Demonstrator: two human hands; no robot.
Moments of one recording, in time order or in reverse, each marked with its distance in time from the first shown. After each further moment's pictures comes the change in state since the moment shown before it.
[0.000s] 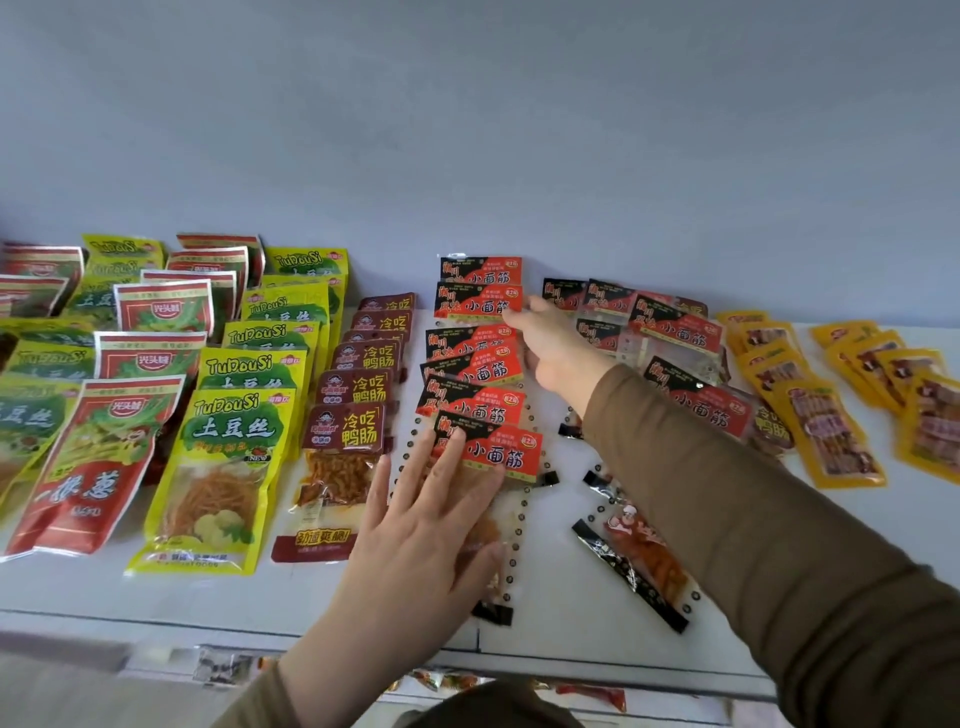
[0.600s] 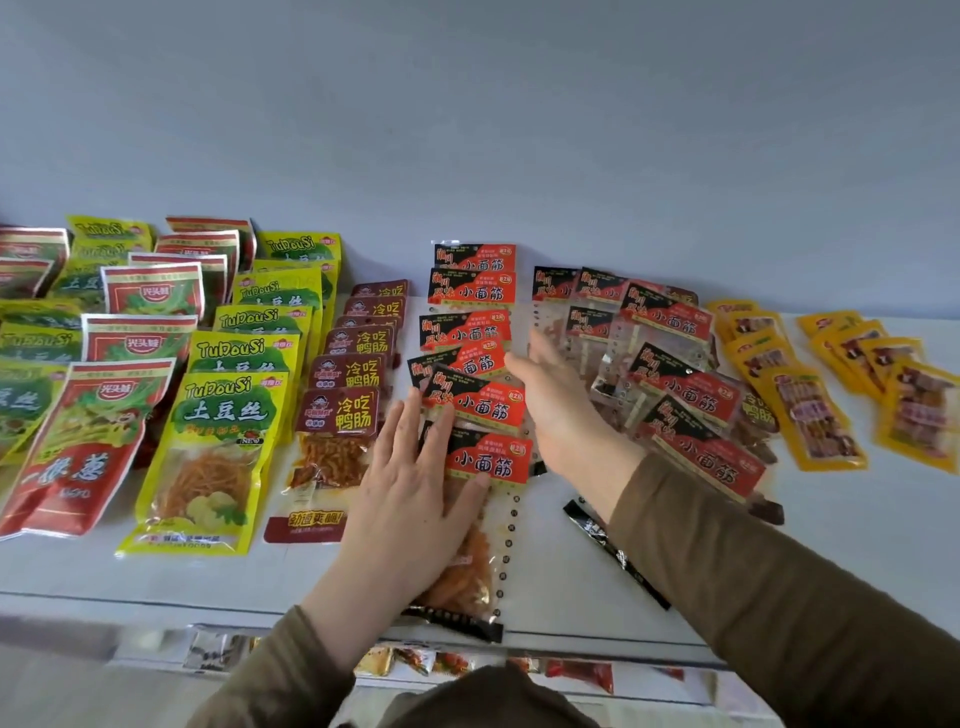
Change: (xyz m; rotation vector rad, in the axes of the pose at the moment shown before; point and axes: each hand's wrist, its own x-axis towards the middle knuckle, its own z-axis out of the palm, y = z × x) left_hand 0.022 -0.002 0.002 -0.265 0.095 -0.196; right_hand -0.091 0.040 -0.003 -0.020 0.012 -0.049
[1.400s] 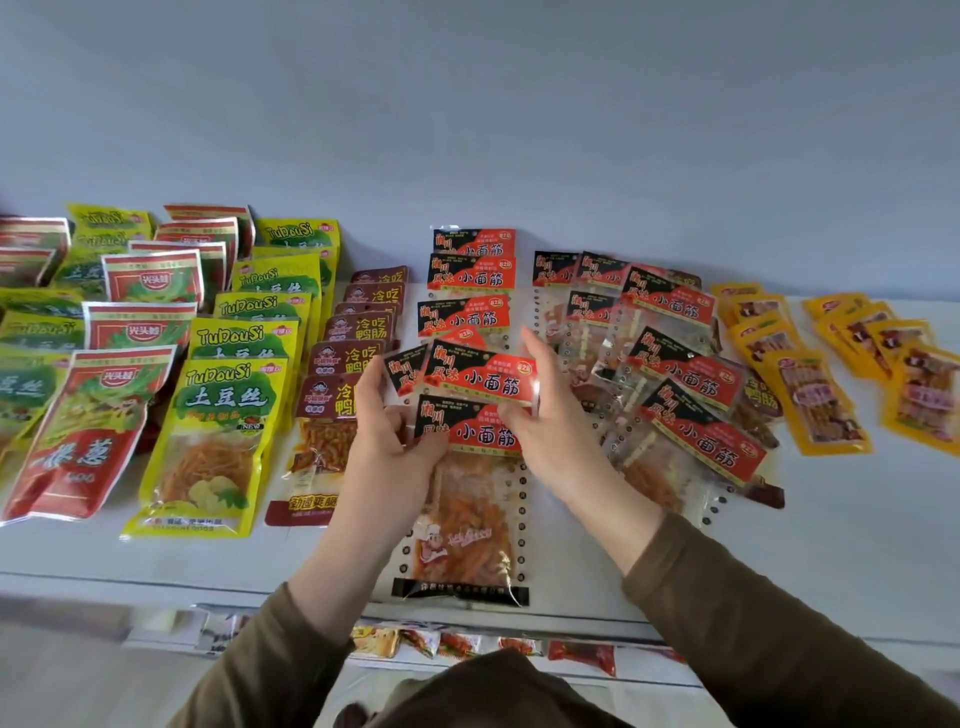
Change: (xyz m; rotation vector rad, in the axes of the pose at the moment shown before) left_hand 0.008 0.005 -0.017 -0.965 0.116 -0.284; right_hand -0.047 0.026 -0.013 -0.447 -0.072 -0.326
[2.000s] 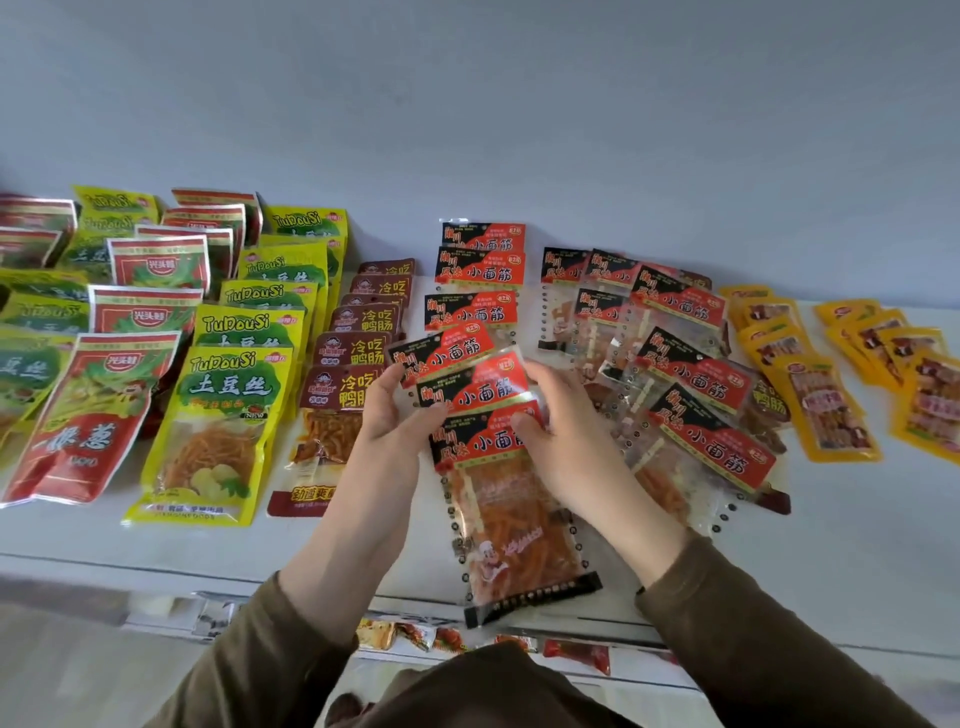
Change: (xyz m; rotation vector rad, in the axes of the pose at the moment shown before) left_hand 0.001 0.005 0.004 -0.428 -0.017 -0.153; right_hand -0.010 0.004 -0.011 -0.402 -0.011 -0.078
